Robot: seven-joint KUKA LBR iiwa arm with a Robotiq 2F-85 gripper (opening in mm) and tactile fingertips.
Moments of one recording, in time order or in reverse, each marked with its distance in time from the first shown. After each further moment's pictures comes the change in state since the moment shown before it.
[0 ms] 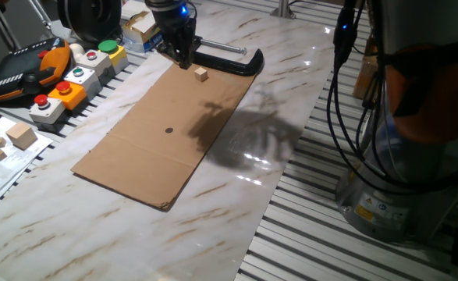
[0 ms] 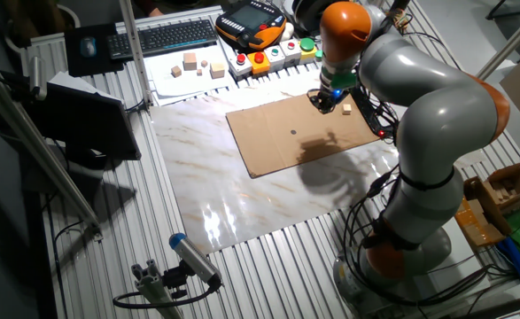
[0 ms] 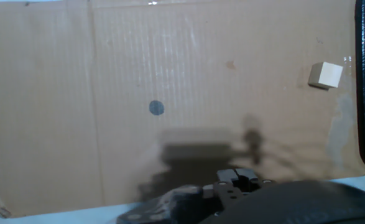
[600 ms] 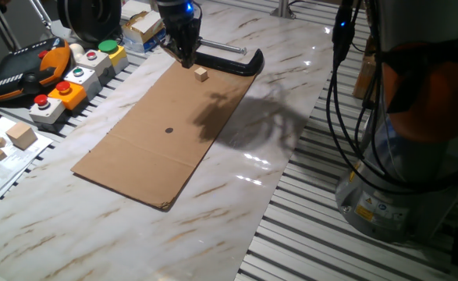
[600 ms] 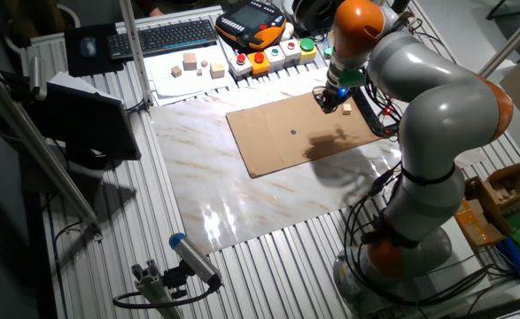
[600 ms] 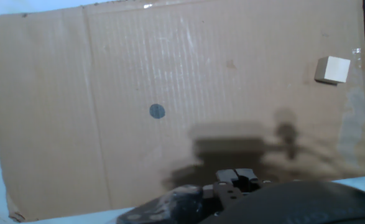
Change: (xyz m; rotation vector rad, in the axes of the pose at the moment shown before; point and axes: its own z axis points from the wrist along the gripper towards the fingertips) arm -0.002 -0.008 0.006 -0.086 0.020 0.045
